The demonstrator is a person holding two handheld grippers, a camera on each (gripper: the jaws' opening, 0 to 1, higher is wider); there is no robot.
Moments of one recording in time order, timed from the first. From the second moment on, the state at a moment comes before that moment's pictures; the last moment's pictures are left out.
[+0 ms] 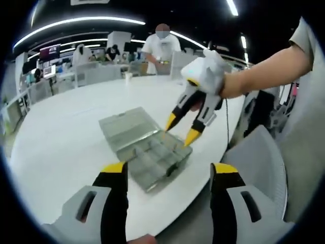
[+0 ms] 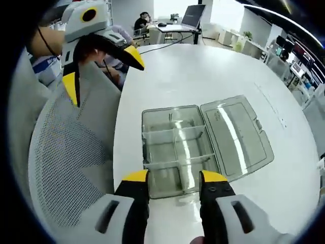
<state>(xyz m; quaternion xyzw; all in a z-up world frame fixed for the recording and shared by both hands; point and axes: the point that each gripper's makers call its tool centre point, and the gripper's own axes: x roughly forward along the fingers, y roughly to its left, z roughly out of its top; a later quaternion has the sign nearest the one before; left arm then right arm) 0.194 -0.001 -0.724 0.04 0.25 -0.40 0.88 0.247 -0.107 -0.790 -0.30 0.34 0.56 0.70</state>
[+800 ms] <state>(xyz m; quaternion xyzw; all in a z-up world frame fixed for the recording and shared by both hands) 0.216 0.081 -0.745 0.10 0.30 -0.34 0.88 0.209 -0.129 -0.765 -0.15 0.29 0.51 0.79</state>
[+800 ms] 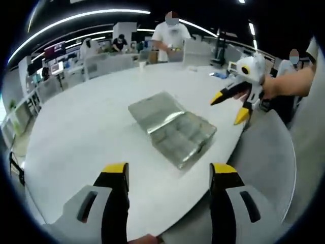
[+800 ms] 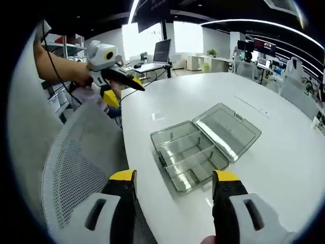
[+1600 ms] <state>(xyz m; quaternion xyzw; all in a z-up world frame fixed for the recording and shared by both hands) 0.261 0.125 -0.815 0.11 0.41 -0.27 0.86 0.206 -0.141 -0.762 -0.14 0.30 0.48 0.81</state>
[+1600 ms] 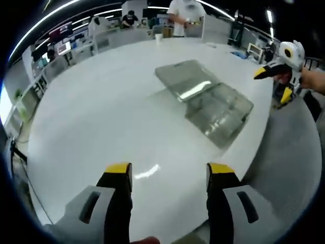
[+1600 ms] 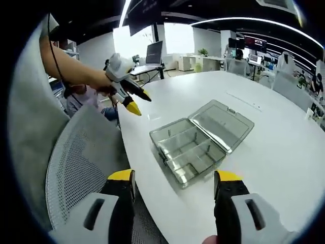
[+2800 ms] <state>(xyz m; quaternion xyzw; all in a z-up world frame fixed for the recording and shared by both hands) 0.283 0.145 -0.868 0.10 0.51 -0.13 0.84 0.216 -0.147 -0.761 -0.13 0.29 0.47 0.82</state>
